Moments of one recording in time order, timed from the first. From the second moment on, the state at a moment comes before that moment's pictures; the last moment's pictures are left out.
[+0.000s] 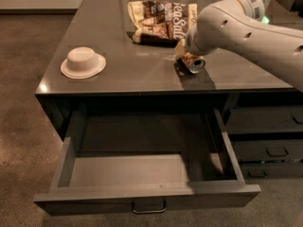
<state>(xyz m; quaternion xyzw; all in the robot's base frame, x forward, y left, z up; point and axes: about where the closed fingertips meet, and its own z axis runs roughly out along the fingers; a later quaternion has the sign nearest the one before) 0.737 -0.139 0.870 -0.10 0.91 0.03 0.40</state>
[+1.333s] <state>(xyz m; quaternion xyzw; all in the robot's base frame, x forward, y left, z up) 0.675 -0.142 0.919 -0.18 0.87 0.16 0.43</state>
